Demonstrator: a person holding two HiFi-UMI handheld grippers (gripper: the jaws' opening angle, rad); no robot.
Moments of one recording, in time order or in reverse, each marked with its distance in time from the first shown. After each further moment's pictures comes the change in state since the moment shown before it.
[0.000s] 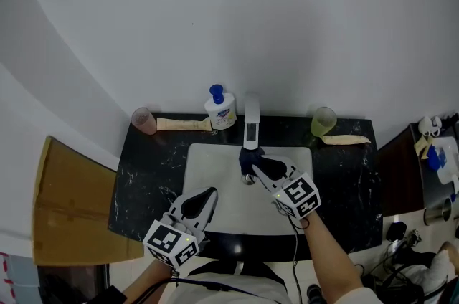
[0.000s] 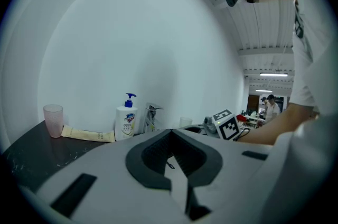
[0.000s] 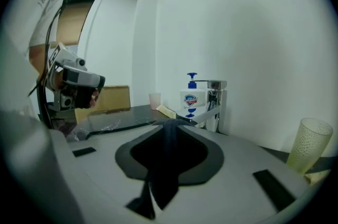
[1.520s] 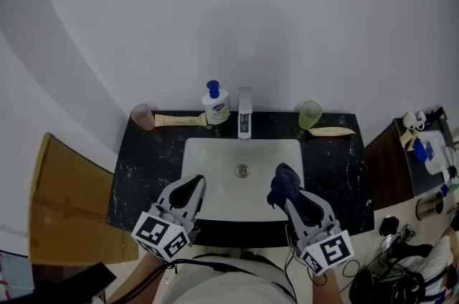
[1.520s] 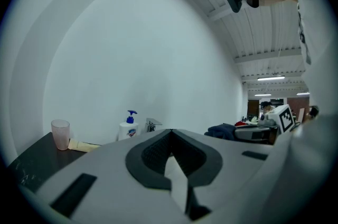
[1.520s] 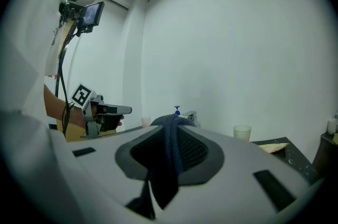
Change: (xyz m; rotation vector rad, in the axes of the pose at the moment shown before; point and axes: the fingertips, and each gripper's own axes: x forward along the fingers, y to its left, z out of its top) left arm -0.044 -0.009 0.045 0.031 -0.100 0.009; right arm -0.190 0.082 0.058 0.109 -0.195 -0.335
